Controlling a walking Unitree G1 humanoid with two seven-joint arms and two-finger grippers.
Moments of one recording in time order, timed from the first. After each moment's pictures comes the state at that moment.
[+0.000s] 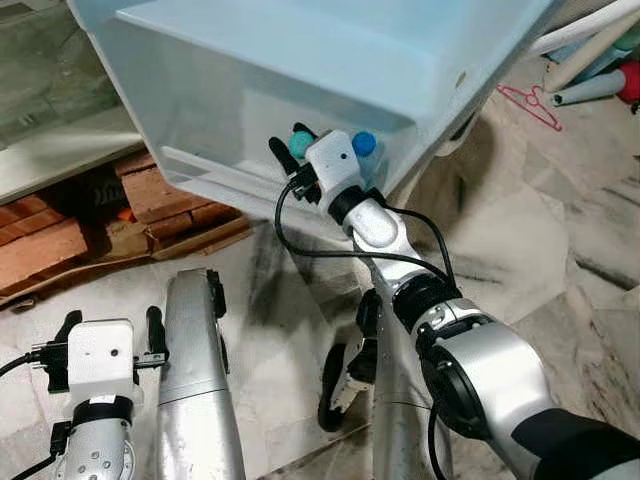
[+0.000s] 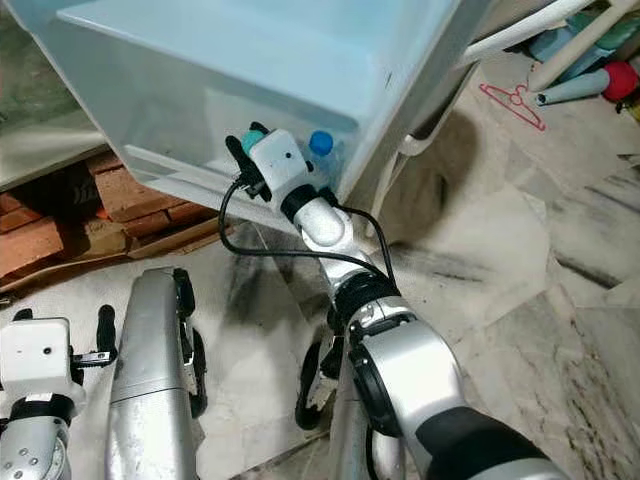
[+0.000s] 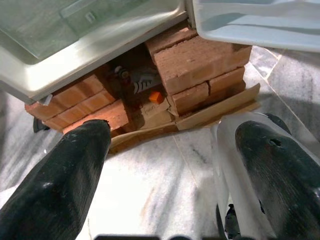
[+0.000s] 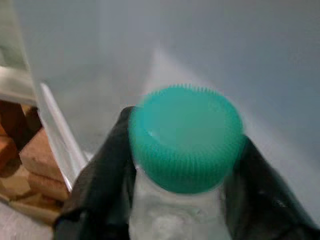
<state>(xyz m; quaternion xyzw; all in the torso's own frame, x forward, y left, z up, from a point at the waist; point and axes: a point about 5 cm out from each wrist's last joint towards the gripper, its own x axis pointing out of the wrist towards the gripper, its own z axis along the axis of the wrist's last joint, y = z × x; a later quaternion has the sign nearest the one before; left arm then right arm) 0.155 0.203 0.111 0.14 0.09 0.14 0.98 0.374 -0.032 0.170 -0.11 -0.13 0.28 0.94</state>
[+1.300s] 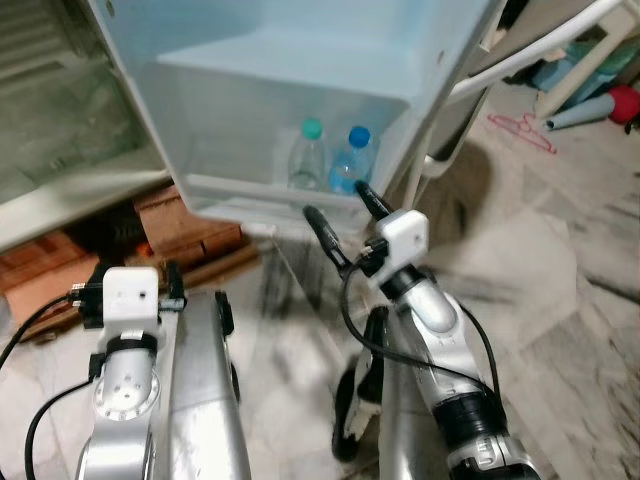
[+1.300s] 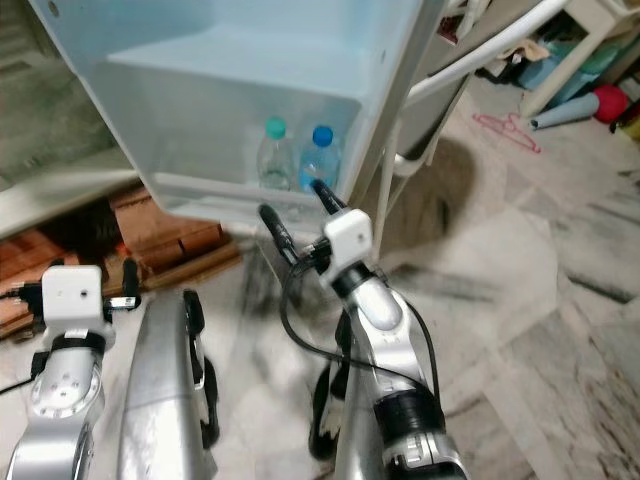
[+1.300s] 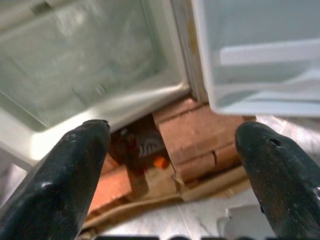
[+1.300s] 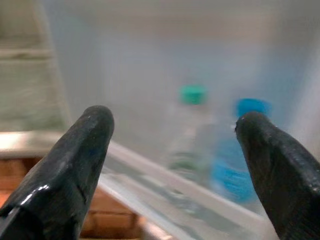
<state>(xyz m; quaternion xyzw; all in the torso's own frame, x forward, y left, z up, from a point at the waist) 0.221 0.205 0.096 0.14 0.04 0.13 0.98 0.291 -0.097 0.121 0.02 -0.14 0.23 0.96</state>
